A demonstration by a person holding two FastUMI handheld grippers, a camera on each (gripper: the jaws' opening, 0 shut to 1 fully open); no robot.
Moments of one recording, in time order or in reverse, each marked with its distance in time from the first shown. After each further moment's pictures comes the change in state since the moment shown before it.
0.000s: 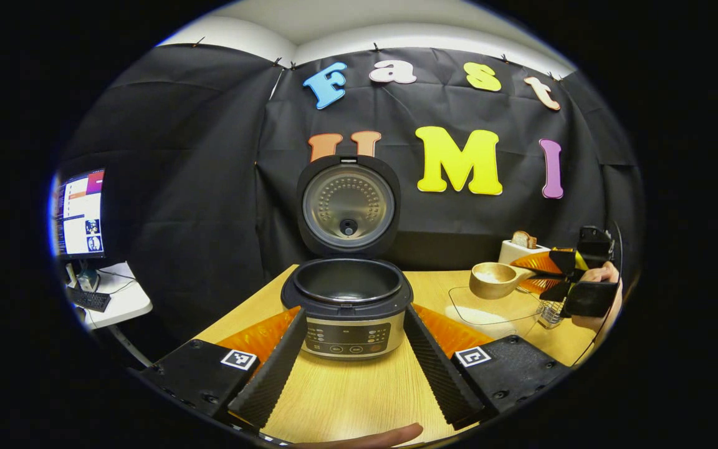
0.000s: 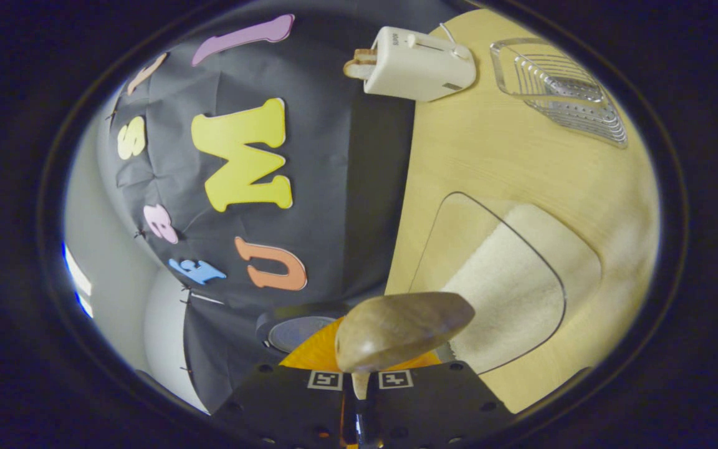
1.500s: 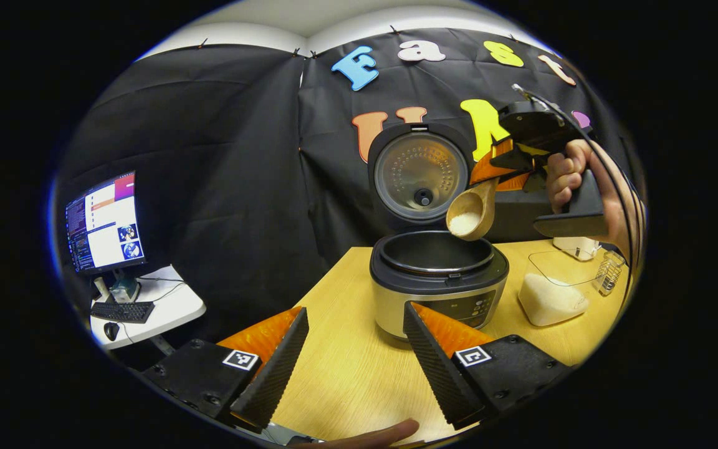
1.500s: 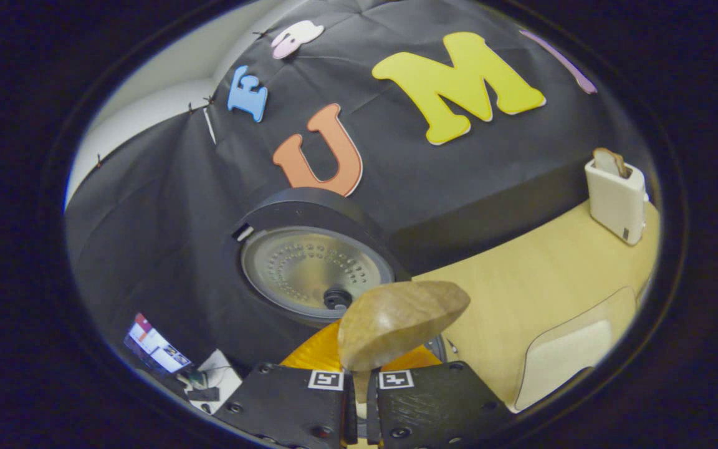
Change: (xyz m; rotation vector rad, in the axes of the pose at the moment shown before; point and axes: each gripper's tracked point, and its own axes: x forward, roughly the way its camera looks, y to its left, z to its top) left arm 0.006 0.109 -0.036 0.076 0.101 0.187; right arm 0.176 0.093 -0.146 -1.034 -0.006 -0.237
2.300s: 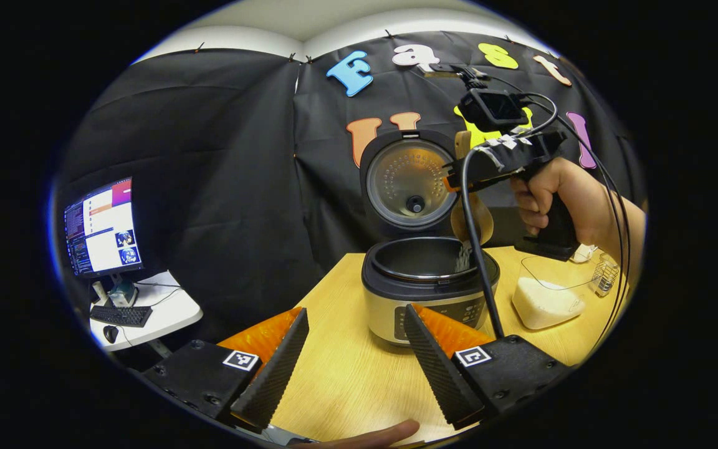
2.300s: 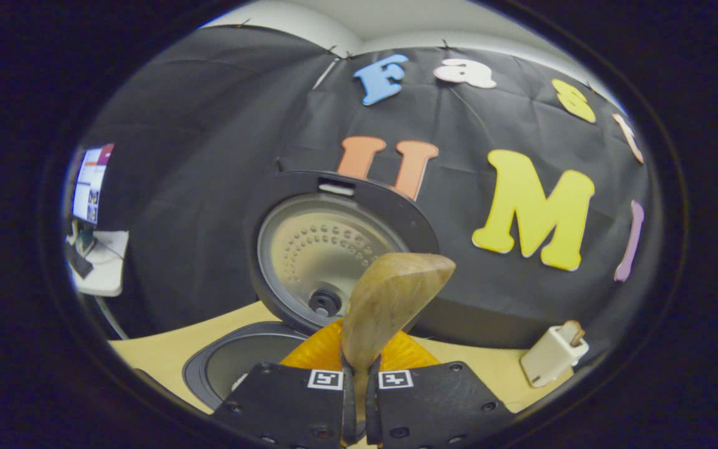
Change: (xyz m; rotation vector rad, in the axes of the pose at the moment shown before) left arm -0.004 0.001 0.006 0.015 -0.029 -0.011; right arm -0.005 0.043 0.006 -0.801 -0.190 -0.146
